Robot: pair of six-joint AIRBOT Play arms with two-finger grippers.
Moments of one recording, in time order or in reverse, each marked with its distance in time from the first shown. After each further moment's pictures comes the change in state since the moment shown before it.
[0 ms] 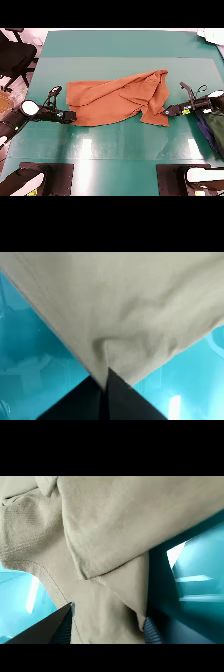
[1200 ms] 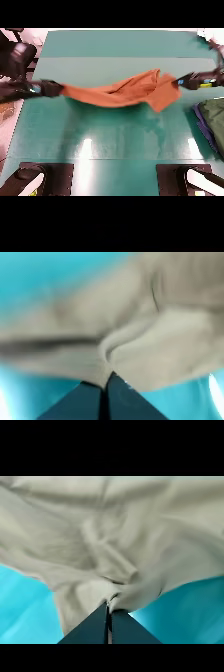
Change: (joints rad) left arm 0.004 0.234 0.438 0.140 -0.066 -0.021; right arm 0.067 0.441 0.319 0.215 0.073 0.077
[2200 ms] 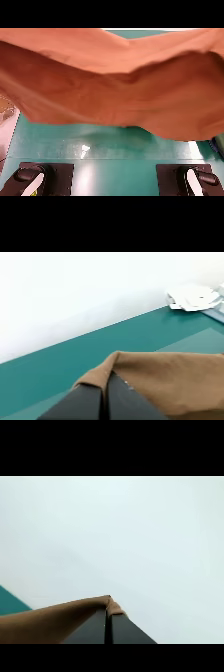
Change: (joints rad) left arm 0.000 0.097 0.768 -0.053 -0.187 0.095; right arm 0.000 0.591 0.501 -0.169 -0.298 0.122
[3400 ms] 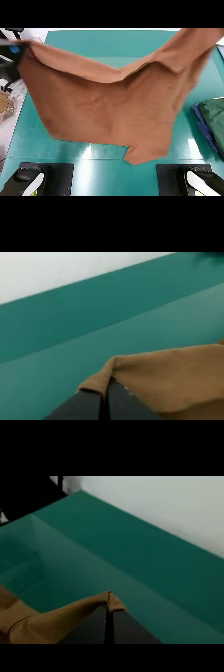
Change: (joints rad) left arm 0.000 0.047 -0.696 0.003 0.378 0.183; right arm 0.172 -0.514 -0.112 0.097 0.064 0.008
